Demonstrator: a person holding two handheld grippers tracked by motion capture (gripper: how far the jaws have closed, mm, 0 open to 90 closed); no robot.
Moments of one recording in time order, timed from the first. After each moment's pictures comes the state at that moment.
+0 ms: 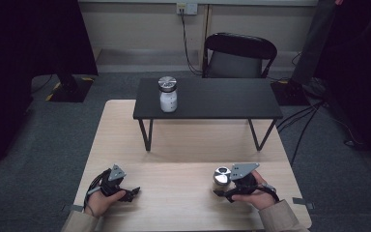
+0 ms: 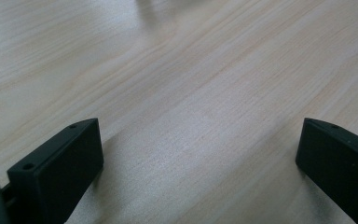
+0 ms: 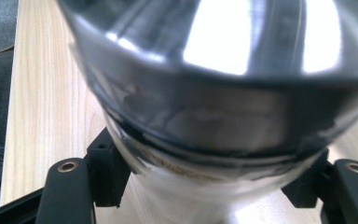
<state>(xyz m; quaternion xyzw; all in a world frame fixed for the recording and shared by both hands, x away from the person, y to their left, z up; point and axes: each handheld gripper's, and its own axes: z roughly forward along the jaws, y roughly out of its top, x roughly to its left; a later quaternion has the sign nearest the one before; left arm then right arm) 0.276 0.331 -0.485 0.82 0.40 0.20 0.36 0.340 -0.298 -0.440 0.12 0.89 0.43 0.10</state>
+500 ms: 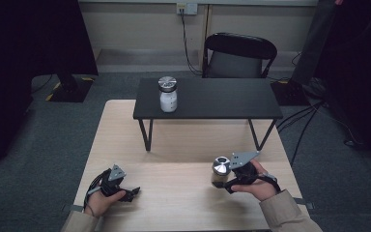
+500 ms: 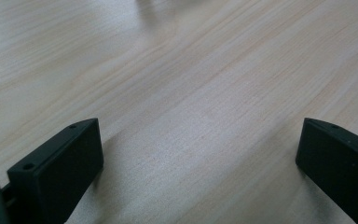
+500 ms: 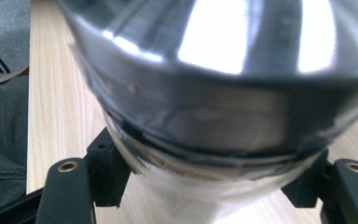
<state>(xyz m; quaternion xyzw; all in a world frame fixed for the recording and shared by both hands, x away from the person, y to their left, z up) 0.276 0.331 -0.485 0.82 0.40 0.20 0.36 0.352 -0.290 -0.396 0.13 0.89 0.43 0.09</state>
